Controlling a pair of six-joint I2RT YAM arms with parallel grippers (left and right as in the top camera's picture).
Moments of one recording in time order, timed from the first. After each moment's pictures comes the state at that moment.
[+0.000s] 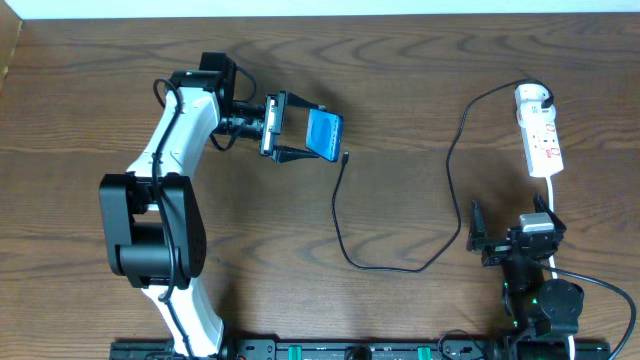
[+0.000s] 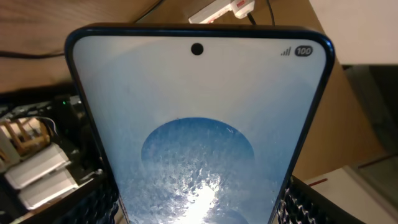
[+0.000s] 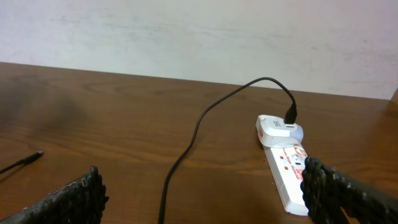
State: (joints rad) left arm -0.05 1.99 1.54 -1.11 1.33 -1.02; right arm -0.01 0.01 0.01 -0.07 -0.09 -0.09
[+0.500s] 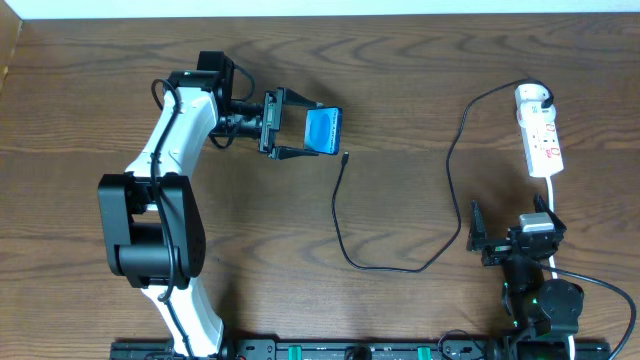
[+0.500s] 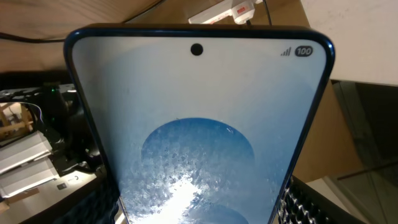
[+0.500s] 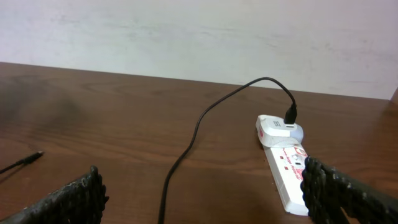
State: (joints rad) left arm -0.05 1.99 1.54 -1.09 1.33 -1.15; right arm -0.01 0.01 0.01 -0.07 -0.09 -0.09
